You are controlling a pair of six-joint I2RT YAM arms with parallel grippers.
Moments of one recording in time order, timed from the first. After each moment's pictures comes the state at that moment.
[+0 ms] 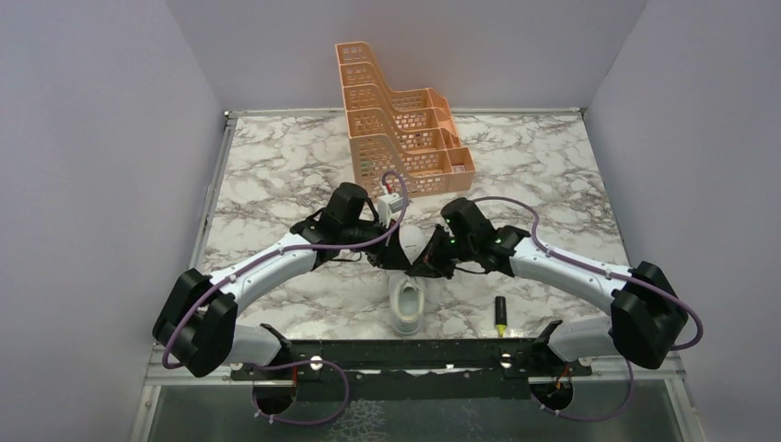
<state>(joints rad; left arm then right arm) -0.65 1.33 0.81 -0.14 0.80 -0.29 0.78 1.34 0.82 -0.32 -0.32 1.28</state>
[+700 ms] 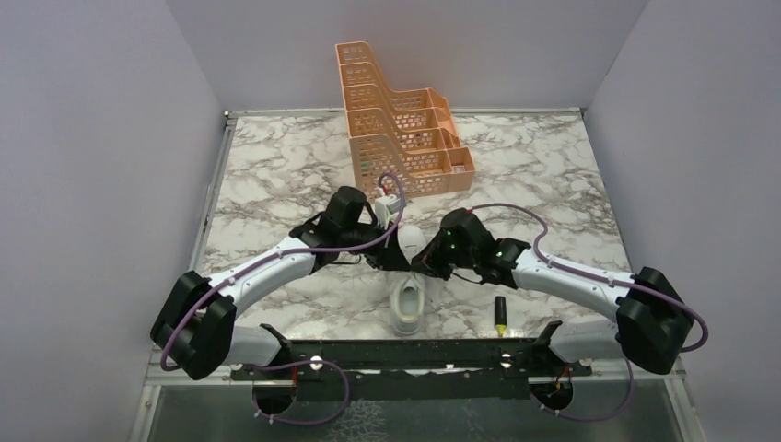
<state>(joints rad) -0.66 1.31 0.78 -0.11 0.75 -0.35 0.83 1.29 0.74 -0.19 -0.09 1.40</state>
